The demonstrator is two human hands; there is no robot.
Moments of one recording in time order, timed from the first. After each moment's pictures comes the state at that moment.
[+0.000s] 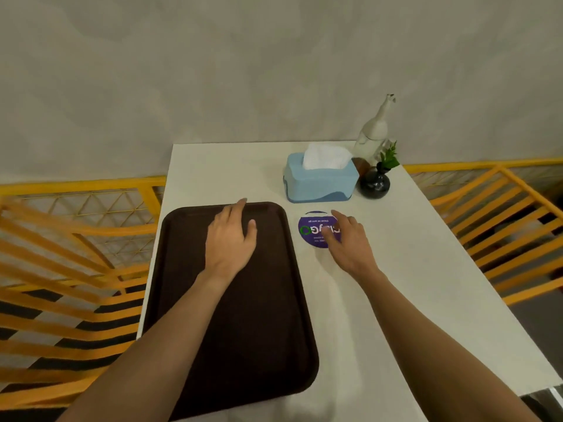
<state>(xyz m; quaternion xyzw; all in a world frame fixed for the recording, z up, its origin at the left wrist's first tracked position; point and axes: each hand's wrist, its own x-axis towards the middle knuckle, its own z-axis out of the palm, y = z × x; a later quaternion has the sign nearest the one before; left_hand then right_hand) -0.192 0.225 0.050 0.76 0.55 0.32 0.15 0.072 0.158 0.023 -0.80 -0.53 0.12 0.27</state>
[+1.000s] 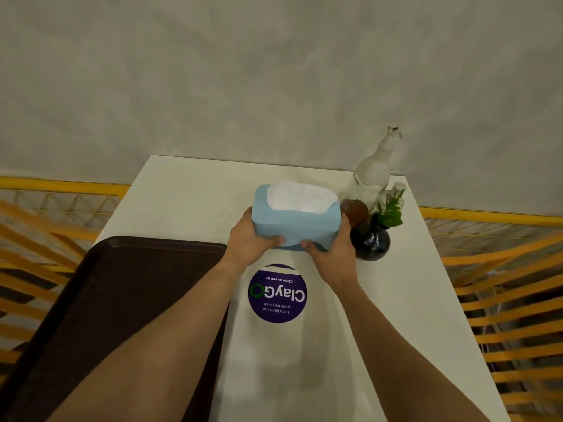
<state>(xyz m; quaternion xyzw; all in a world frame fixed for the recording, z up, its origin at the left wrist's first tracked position) -0.005 0.353 0.013 0.60 0.58 0.35 0.43 0.197 0.299 -0.008 -0.67 -0.51 0.28 0.46</state>
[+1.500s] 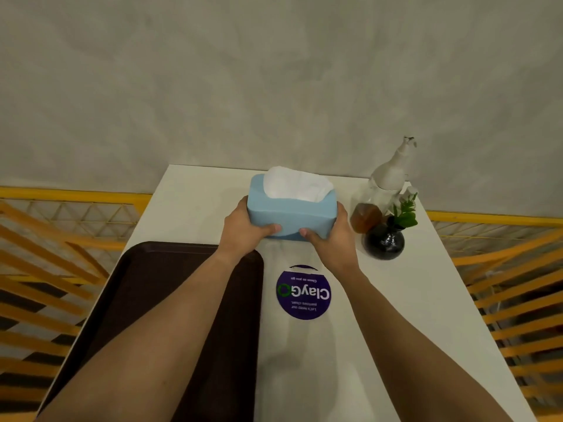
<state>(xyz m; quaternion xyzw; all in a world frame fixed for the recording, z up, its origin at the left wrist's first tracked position) -0.097 0.361 0.053 0.62 0.55 0.38 0.40 0.111 0.301 0.043 -0.65 -0.53 0.25 0.49</state>
